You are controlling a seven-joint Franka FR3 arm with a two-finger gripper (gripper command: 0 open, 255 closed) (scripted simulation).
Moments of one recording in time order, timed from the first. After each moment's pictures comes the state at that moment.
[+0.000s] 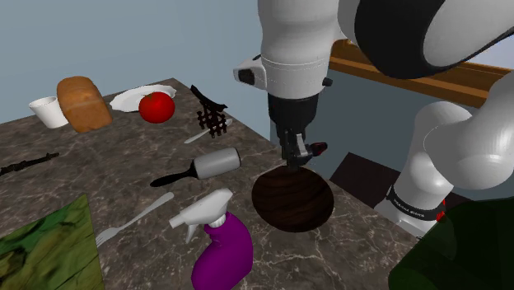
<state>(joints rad) 0.40 -0.52 0.44 -2.33 0.11 1.79 -0.13</state>
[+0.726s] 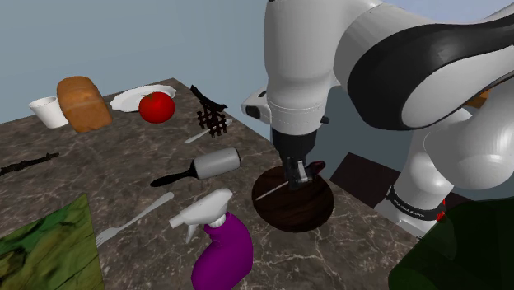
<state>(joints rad) 0.41 -0.52 0.47 -2.47 0.13 1.93 -0.12</state>
